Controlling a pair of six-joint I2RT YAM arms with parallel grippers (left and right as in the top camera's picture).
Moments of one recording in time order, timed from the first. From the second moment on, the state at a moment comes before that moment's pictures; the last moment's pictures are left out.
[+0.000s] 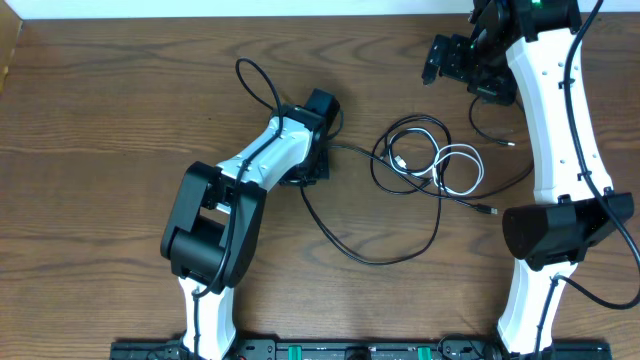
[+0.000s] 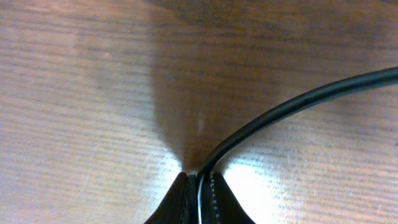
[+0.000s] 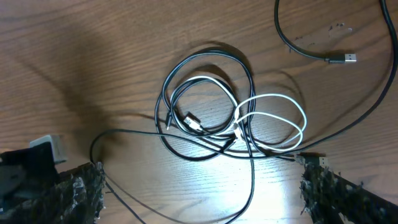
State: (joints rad) left arm -0.44 2.05 1.42 -0.92 -0.09 -0.51; right arm 0.19 2.13 2.42 -1.62 -0.07 0.53
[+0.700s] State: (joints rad) left arm -0.44 1.09 1.51 -0.88 -0.09 -0.46; right arm 0.19 2.13 2.42 -1.62 -0.07 0.53
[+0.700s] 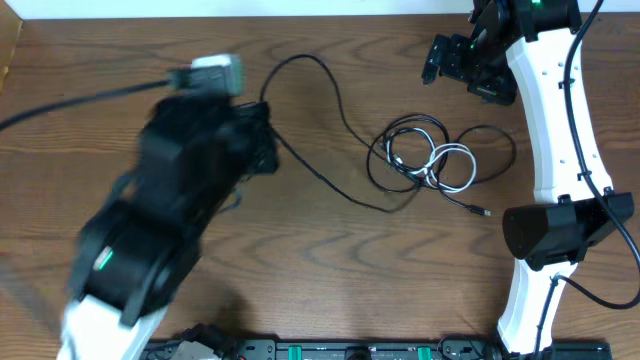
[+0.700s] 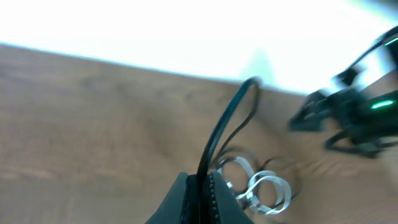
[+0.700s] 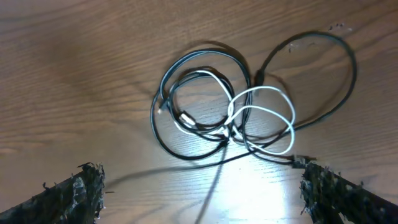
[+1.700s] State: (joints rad) left arm -0.38 1.27 1.50 -1.25 -0.36 -0.58; right arm 0.19 2.13 2.42 -1.62 -0.07 0.53
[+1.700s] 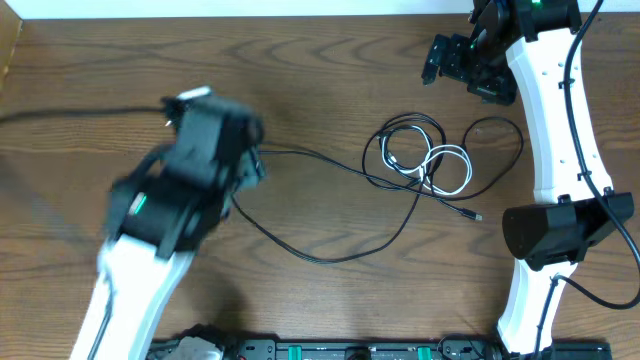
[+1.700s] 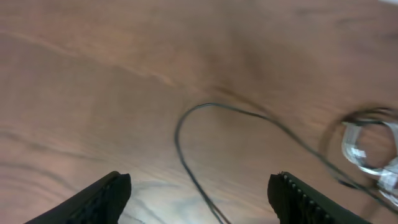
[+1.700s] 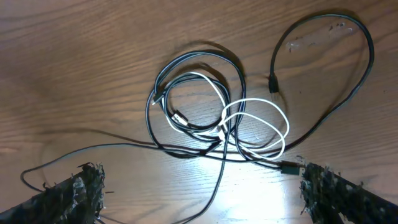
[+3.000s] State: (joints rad) left arm -0.04 2.08 1.47 -1.06 -0.01 -0.14; right arm 0.19 2.13 2.42 -1.62 -0.07 0.53
